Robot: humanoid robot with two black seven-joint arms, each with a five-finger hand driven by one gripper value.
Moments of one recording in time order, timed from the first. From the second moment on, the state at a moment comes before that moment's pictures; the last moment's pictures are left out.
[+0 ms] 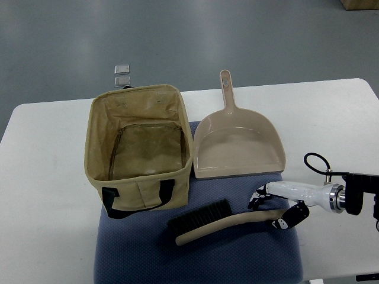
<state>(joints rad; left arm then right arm) 0.05 0.00 -0.07 -0.27 -0.08 -0.01 0.14 0.34 -0.77 0.61 1.66 -1.49 0.29 -0.02</state>
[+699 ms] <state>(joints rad) 0.05 0.00 -0.07 -0.28 -0.08 -0.01 0.14 0.38 -0.78 0.63 1.65 -1.49 0.29 -0.01</state>
